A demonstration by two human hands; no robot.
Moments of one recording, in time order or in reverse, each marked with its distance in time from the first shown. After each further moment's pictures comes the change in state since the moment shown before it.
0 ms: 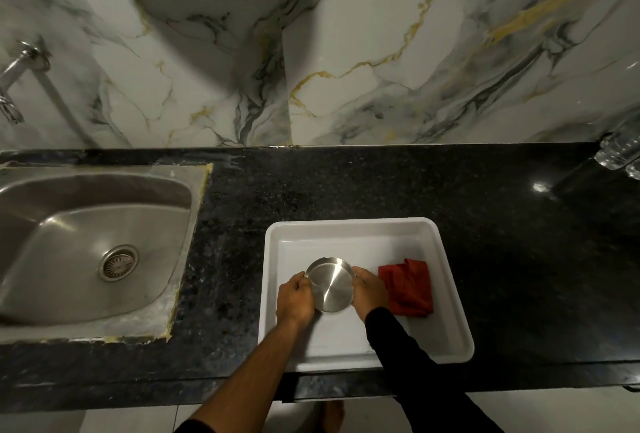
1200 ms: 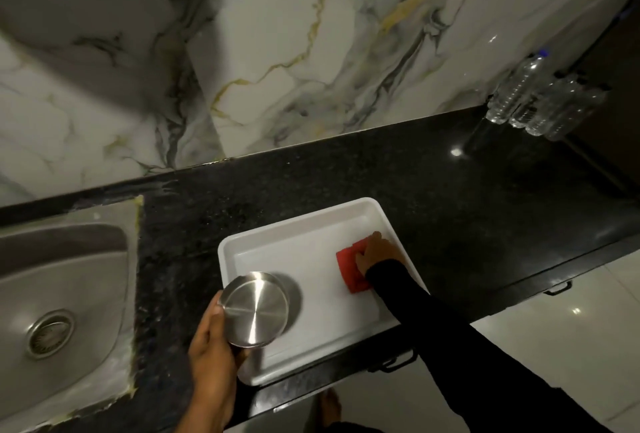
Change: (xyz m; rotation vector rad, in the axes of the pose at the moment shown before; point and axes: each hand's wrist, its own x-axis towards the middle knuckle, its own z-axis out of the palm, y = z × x) left_hand -0.059 -0.009 -0.096 -0.522 -0.039 0.036; right_hand -0.001 -0.023 -0.098 -0.696 0.128 0.224
